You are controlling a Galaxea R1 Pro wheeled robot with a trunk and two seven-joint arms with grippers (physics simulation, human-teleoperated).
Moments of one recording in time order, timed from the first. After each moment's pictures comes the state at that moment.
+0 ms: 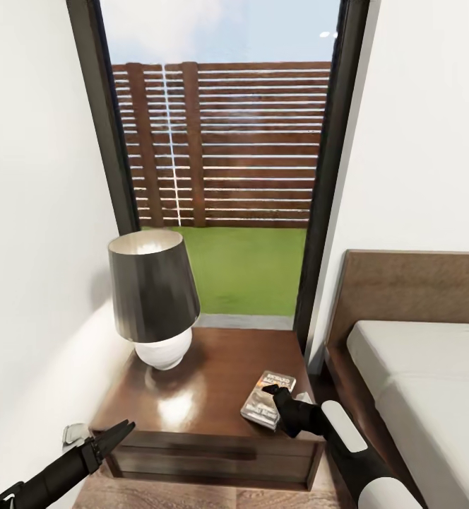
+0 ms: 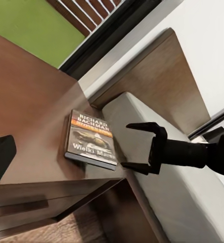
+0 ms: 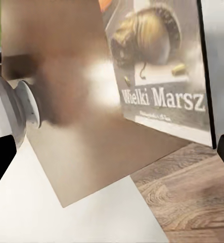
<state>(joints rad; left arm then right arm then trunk) -0.22 -0.02 0.81 -1.12 -0.12 0.48 -1.51 -0.50 0.05 0.03 -0.77 -1.32 0.58 -0.31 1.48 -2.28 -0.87</state>
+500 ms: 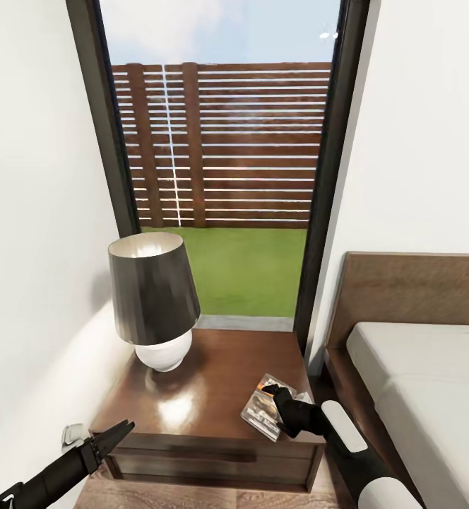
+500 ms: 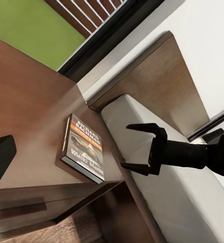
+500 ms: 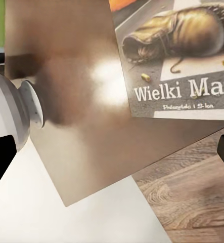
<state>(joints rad) -0.22 -0.03 0.81 -1.12 -0.12 0.48 -1.52 -0.50 0.05 0.03 -0.77 -1.32 0.58 -0.31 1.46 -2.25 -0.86</state>
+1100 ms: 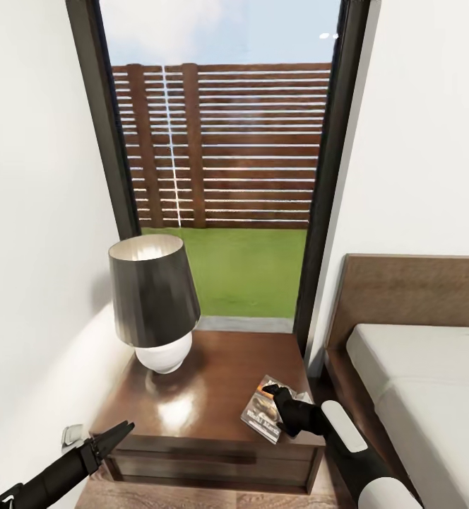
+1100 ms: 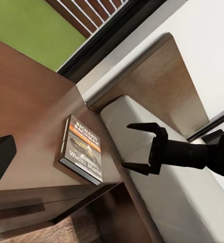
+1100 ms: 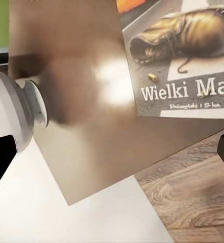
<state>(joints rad) -0.22 -0.02 0.82 -1.12 -0.12 0.48 -1.52 -0.50 0.05 0.03 -0.77 -1.32 0.58 -0.31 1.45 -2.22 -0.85</state>
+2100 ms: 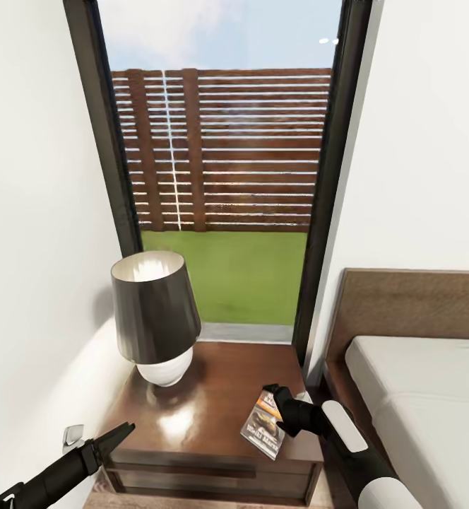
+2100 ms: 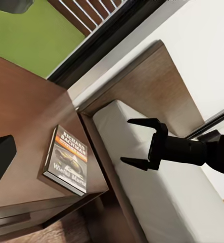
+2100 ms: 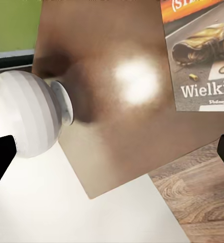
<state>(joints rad) -0.22 -0.02 0.81 -1.11 -0.13 0.50 -1.51 -0.50 0.05 0.02 -0.77 -1.32 0.58 -0.30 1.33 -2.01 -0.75</state>
